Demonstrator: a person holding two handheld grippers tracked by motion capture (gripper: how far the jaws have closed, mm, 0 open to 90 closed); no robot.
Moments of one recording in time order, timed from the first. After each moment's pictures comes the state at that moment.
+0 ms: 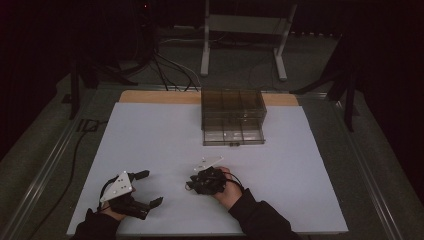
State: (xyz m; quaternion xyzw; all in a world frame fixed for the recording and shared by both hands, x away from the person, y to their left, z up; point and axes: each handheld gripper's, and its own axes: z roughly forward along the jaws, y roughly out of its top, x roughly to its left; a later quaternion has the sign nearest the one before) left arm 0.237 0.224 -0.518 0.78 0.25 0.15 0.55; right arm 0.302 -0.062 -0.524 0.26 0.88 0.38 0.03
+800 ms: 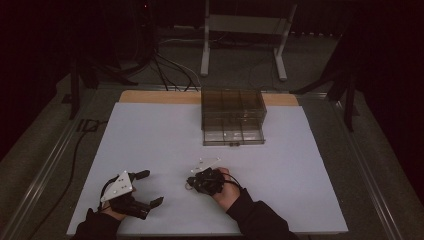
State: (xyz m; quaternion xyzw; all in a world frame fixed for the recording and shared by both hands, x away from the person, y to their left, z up) left arm 0.237 0.224 -0.519 0.78 0.25 0.15 0.55; right arm 0.297 -0.056 -0.516 0.25 0.89 0.37 0.06
